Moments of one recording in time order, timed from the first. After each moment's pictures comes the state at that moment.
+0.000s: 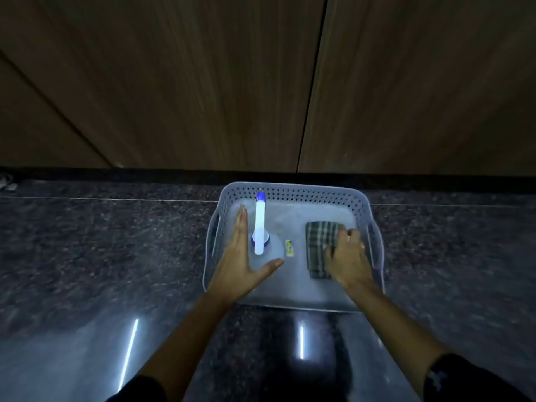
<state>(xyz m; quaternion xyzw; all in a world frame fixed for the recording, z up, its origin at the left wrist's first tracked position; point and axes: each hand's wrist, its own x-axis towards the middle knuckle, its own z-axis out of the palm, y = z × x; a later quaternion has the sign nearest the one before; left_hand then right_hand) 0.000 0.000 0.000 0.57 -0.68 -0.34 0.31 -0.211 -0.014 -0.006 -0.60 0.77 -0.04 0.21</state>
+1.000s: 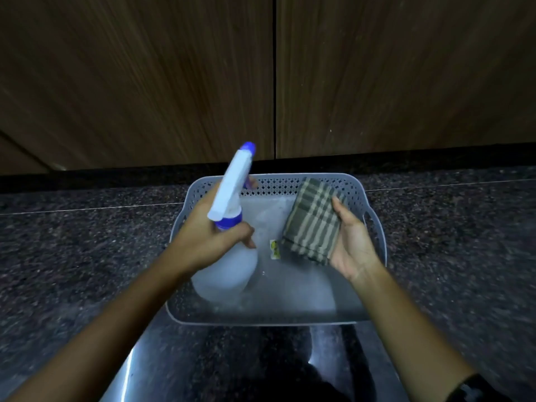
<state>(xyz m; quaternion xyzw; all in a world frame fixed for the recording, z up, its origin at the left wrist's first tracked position) -0.016 -0.041 0.057 0.53 -0.66 -0.41 0.34 -0.229 -0.046 -0.028 -0.07 0.39 -0.53 0.75</state>
